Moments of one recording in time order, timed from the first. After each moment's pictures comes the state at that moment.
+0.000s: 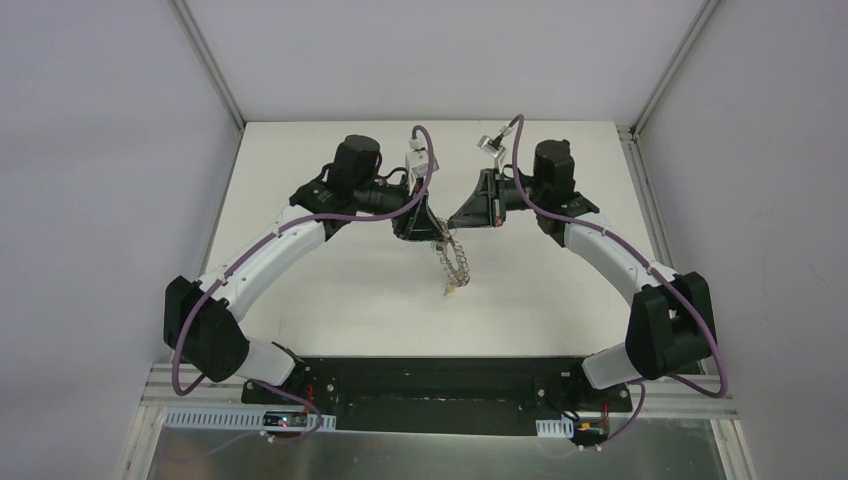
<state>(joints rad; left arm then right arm) -0.56 1.42 1.26 -0.36 0.89 -0.02 0.39 1.47 1.06 0.16 -1.27 0.58</state>
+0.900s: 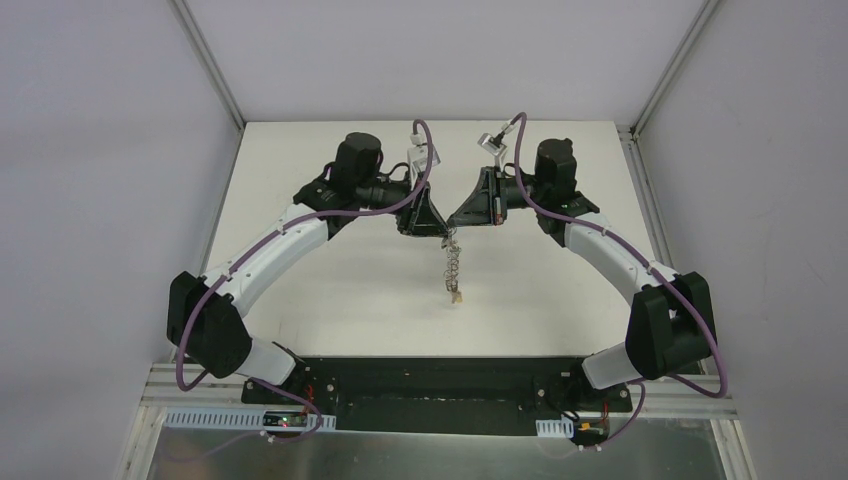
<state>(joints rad) -0.56 1.44 1.26 -0.28 0.94 -0.11 0.39 1.47 1.06 0.23 -1.29 0.64</state>
